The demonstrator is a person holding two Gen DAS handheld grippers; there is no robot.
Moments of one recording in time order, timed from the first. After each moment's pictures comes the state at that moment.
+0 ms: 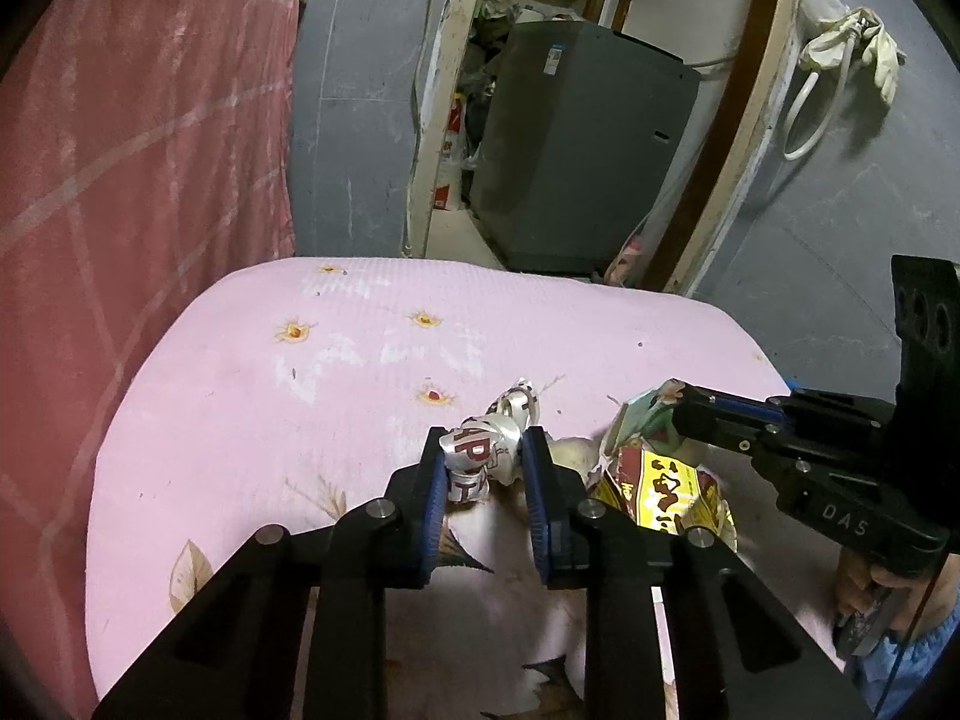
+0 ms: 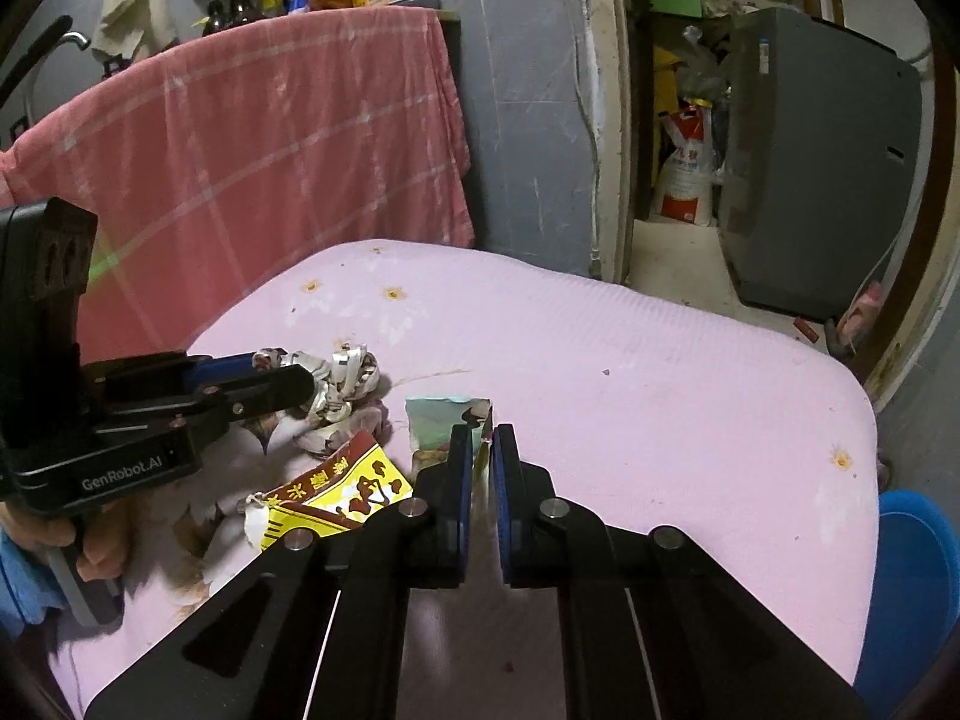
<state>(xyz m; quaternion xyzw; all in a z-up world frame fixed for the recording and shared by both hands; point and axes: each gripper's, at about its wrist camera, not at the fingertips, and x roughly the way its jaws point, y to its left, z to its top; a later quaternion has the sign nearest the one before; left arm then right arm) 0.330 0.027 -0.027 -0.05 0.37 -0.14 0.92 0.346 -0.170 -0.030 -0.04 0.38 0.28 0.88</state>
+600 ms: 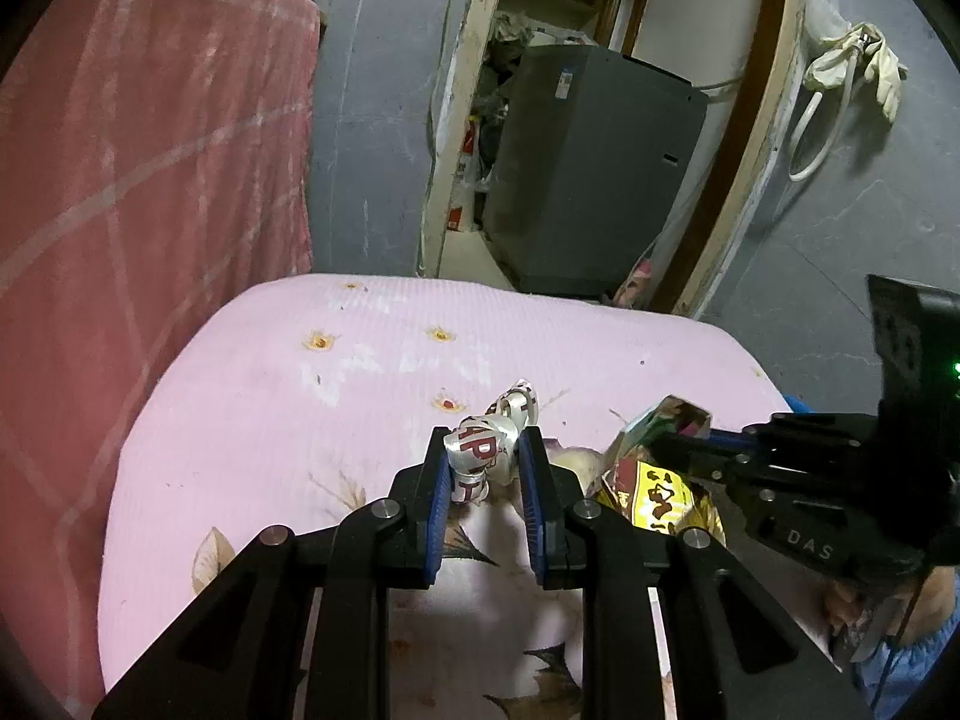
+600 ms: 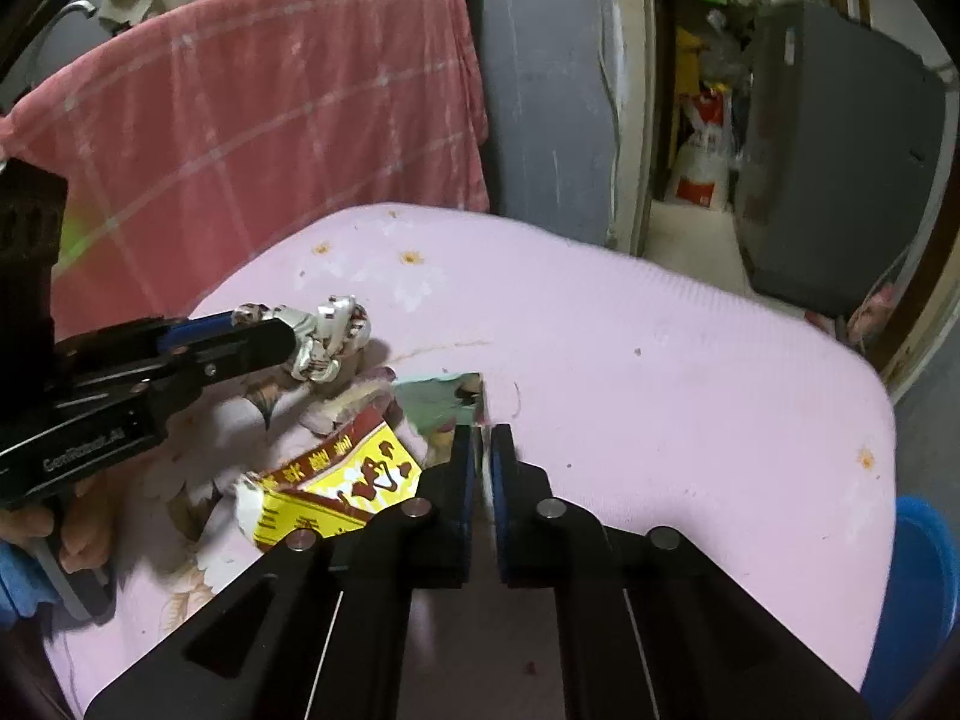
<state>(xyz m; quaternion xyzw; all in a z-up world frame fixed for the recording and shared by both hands) 0.316 0.029 -0.019 -0.06 0.34 -0.12 0.93 0.344 -0.155 -0.036 -0.07 0.39 0.29 0.87</state>
